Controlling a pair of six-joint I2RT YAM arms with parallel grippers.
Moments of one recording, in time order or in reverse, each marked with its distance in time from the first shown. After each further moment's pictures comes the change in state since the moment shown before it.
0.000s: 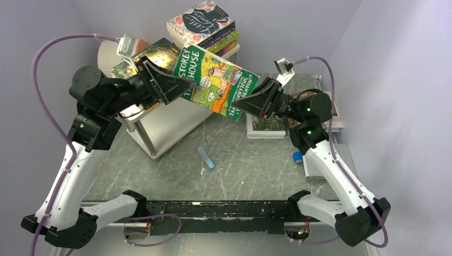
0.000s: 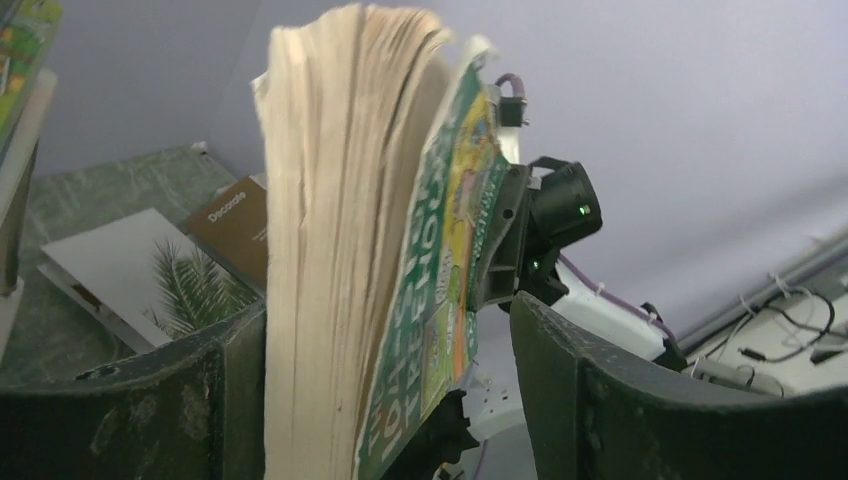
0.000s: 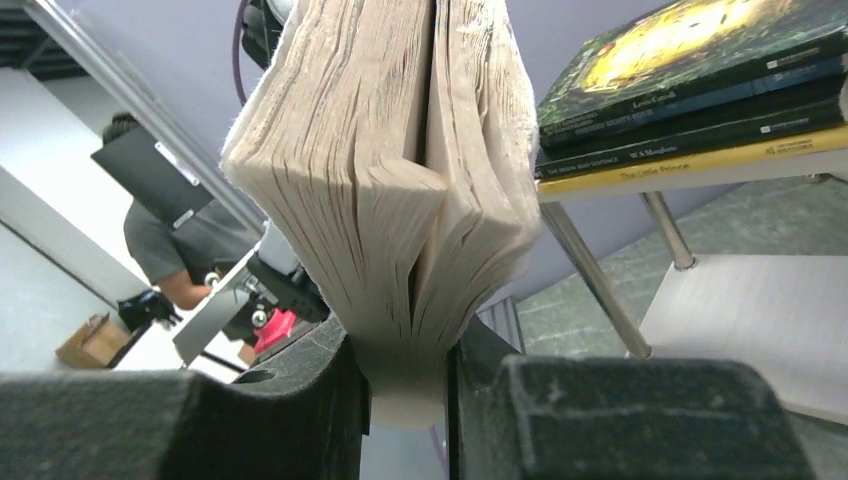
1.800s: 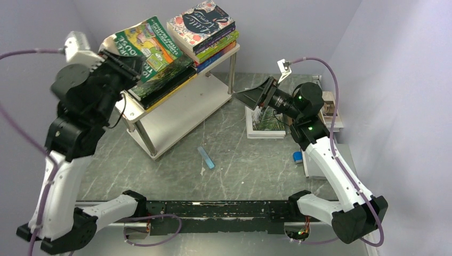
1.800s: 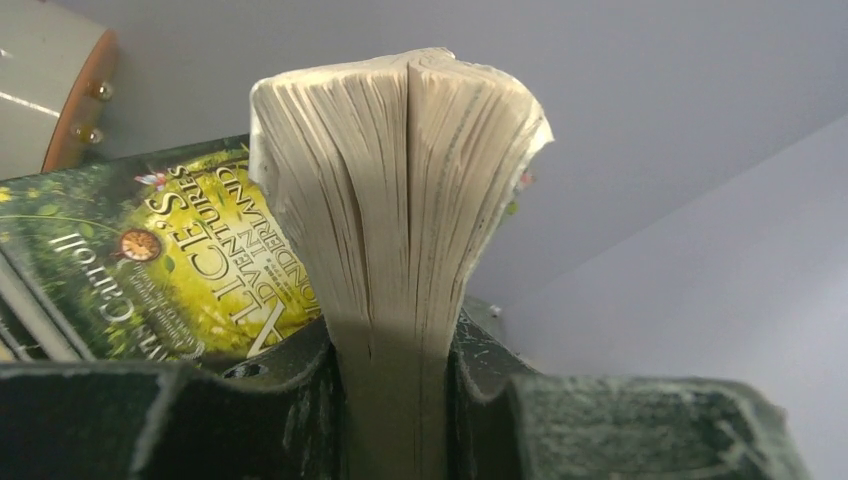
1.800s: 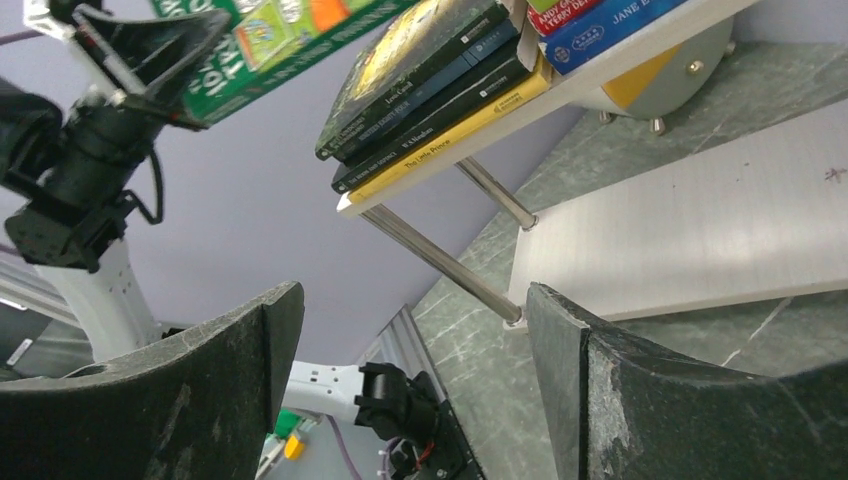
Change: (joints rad) left arm 0.010 -0.037 0.213 -0.389 -0.895 0.060; right arm -0.075 0.024 0.034 -0.381 0.177 -0.206
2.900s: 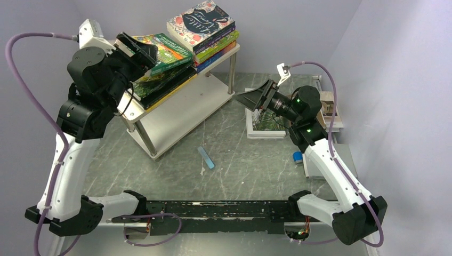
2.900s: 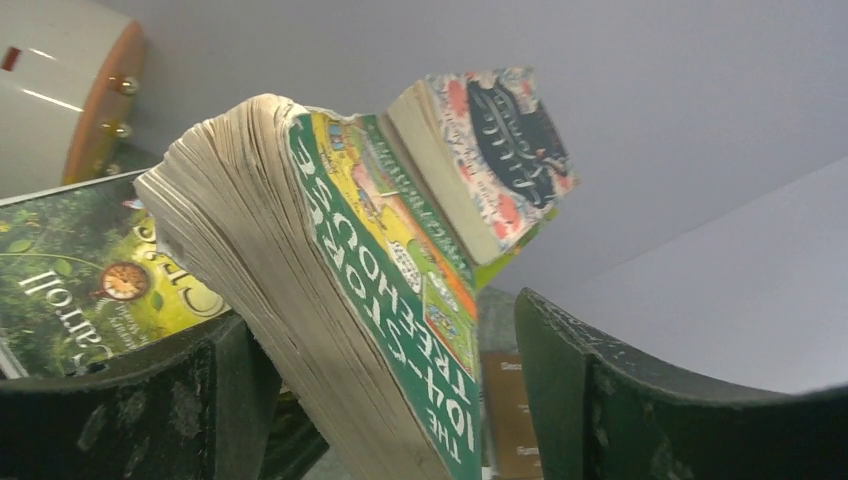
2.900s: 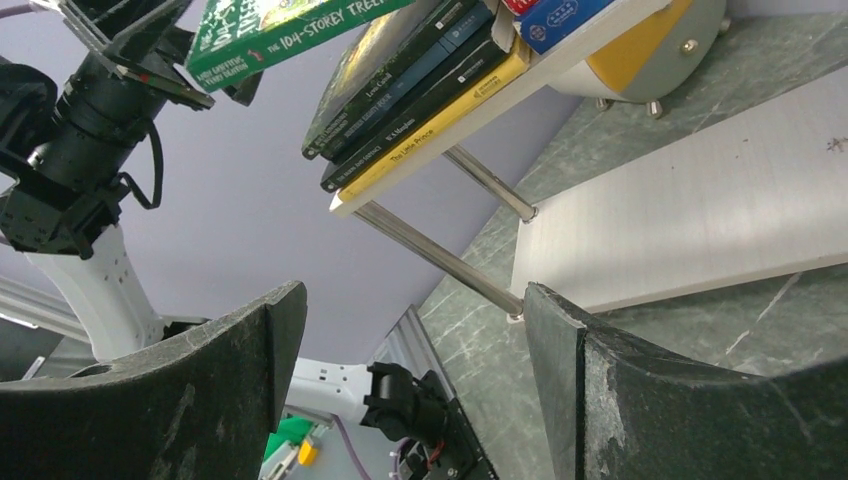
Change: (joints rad) left arm 0.000 0.159 0.110 -0.047 -0.025 0.002; right arm 0.000 -0.007 -0.055 0.024 0.015 0.045
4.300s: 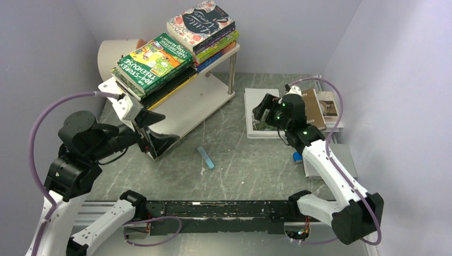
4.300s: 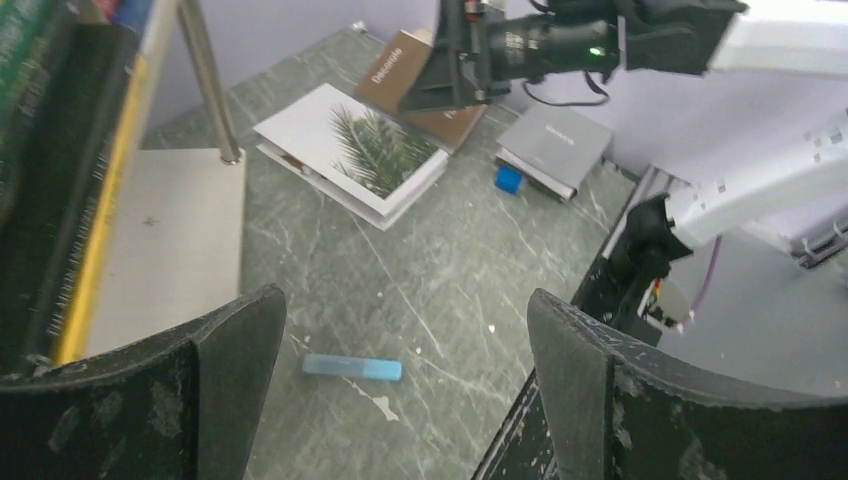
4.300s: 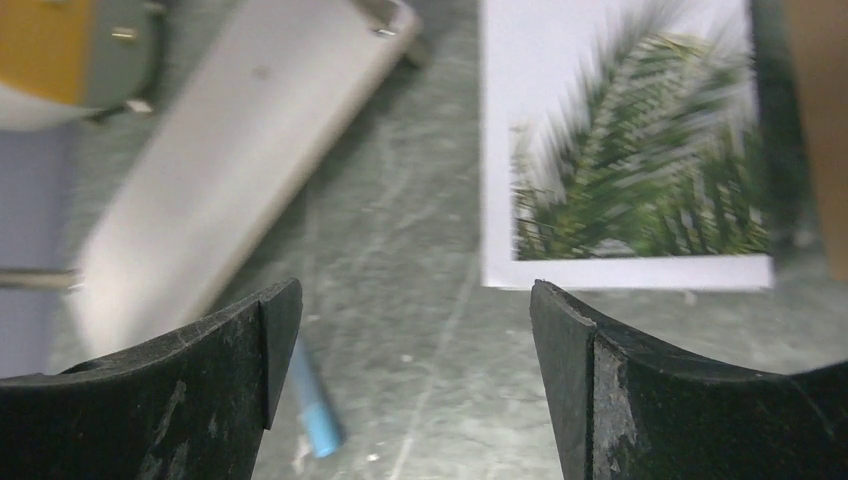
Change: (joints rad) left arm 0.000 -0.452 -0.499 -0.042 0.854 0.591; right arm -0.008 -0.017 -0.078 -0.496 0.687 -0.343
